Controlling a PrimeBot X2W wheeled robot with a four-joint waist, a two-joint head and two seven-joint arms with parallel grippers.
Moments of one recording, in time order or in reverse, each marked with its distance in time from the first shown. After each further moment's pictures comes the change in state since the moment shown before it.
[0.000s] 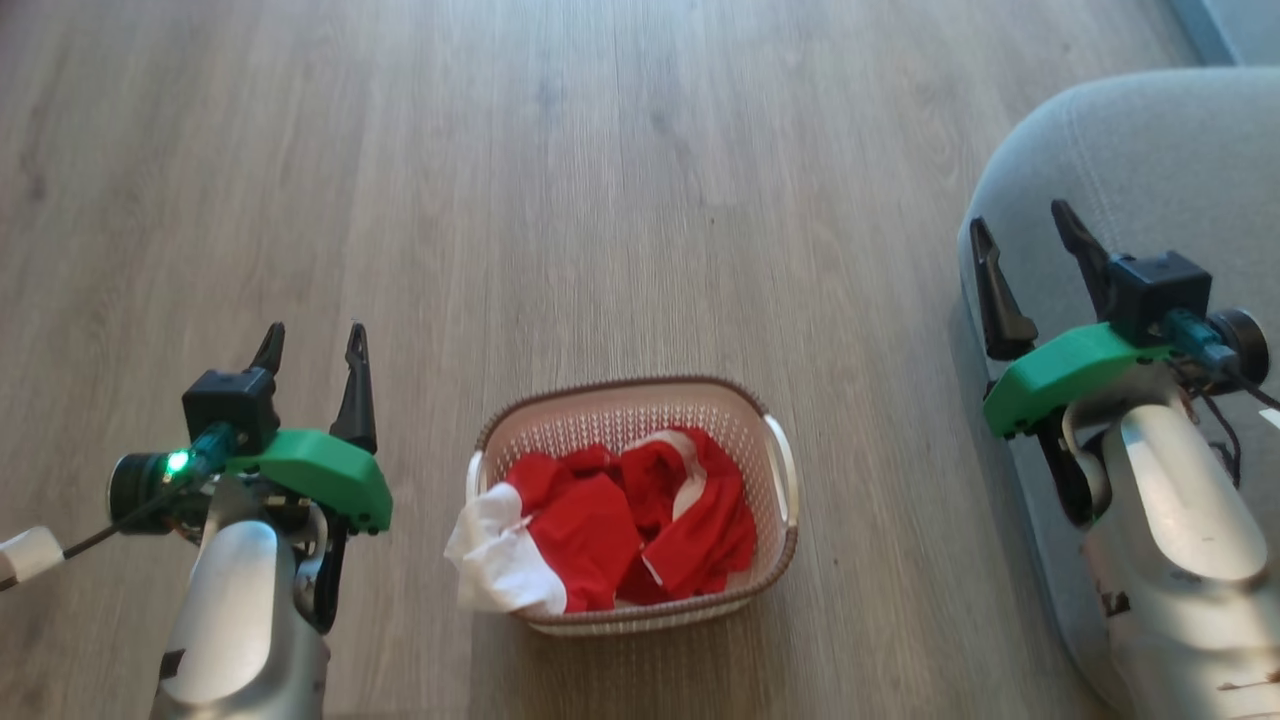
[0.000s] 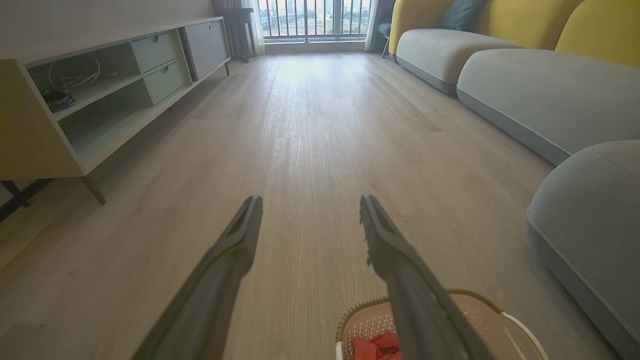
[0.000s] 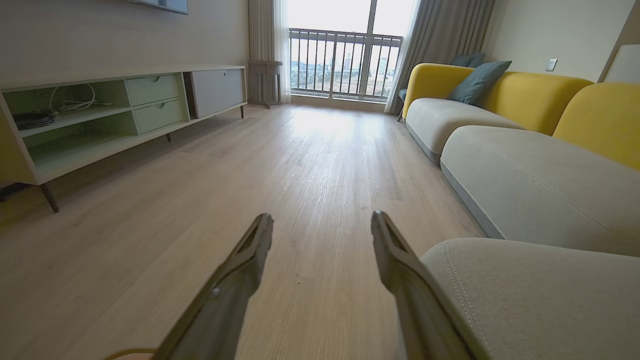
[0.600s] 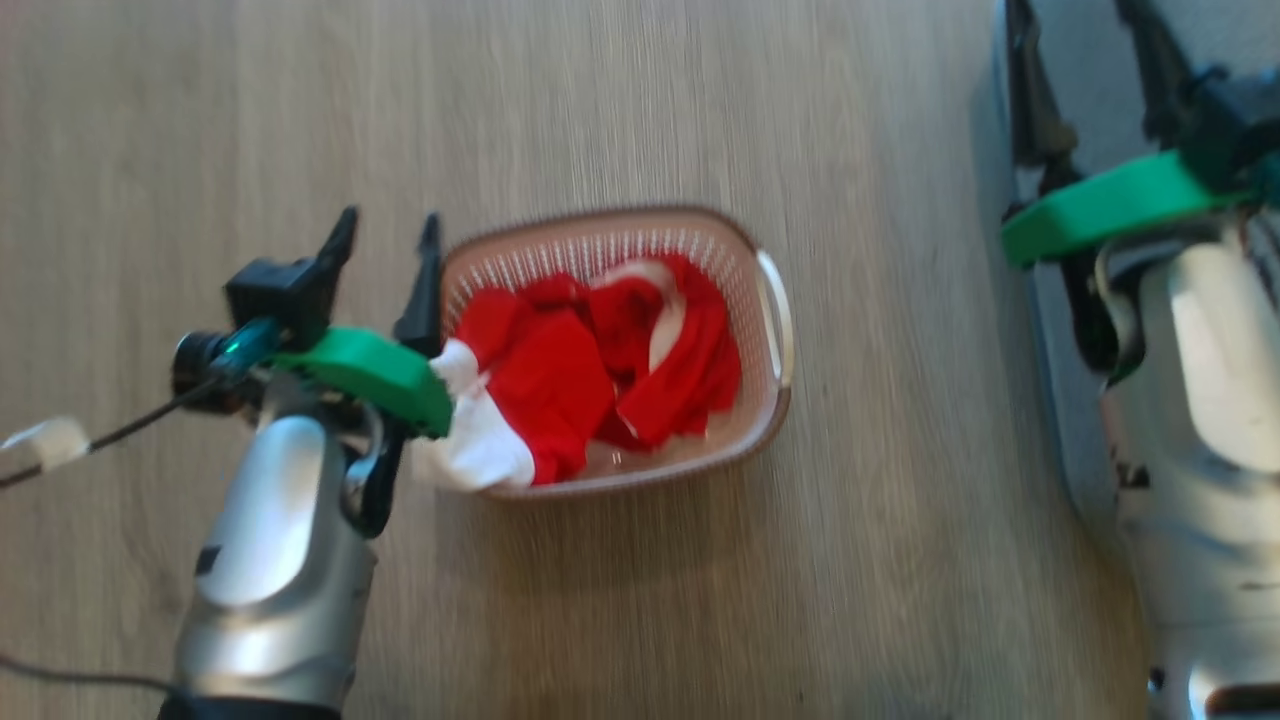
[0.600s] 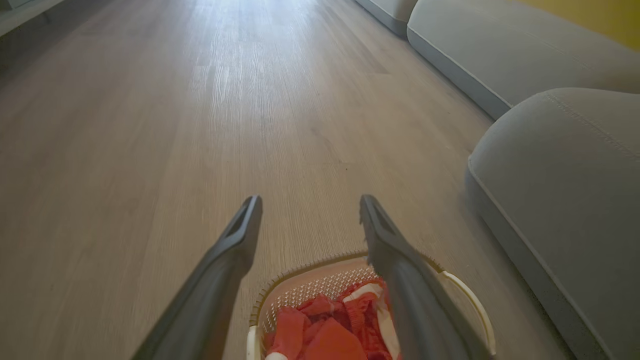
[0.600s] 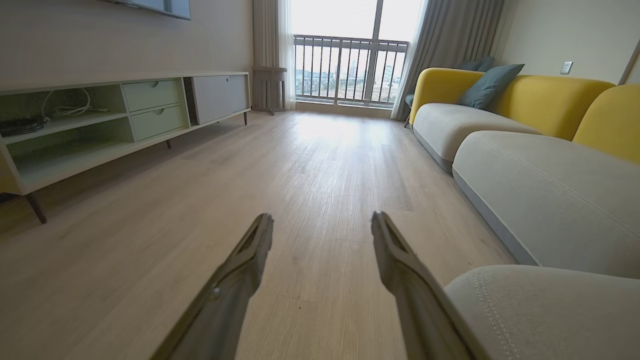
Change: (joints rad) left arm -0.149 -0.010 -0.143 0.006 -0.149 -0.027 0.000; right arm -0.170 0.023 -0.014 -0.194 -0.006 0.000 0.000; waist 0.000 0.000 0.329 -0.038
